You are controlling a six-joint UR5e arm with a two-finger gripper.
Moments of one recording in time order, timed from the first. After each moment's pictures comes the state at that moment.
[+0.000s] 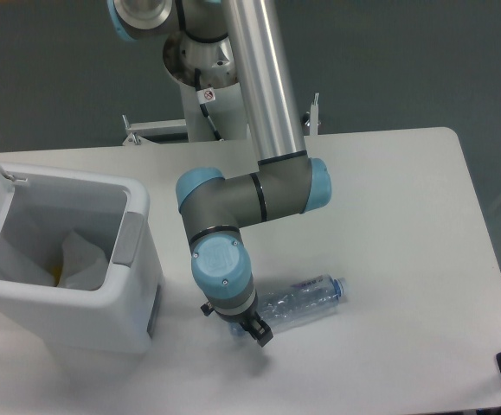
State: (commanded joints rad) arm 2.22 -2.23 -1.49 -1.03 1.75 1.12
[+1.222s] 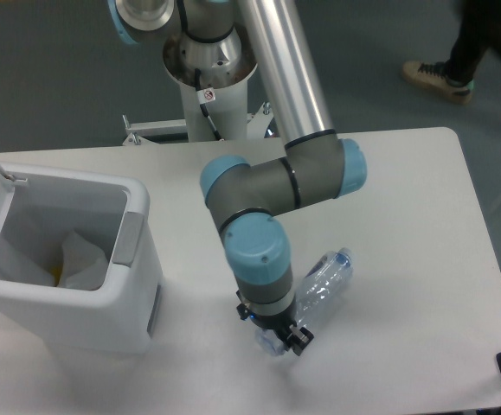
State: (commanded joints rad) arm 2.35 -2.18 -1.32 -1.00 1.52 1.06
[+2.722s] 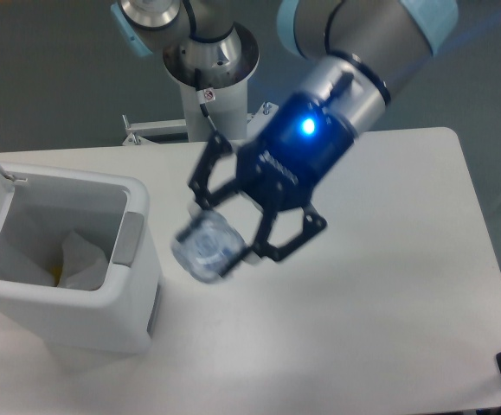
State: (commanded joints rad) arm 2.52 -1.85 -1.26 -0.95 0.33 0.80
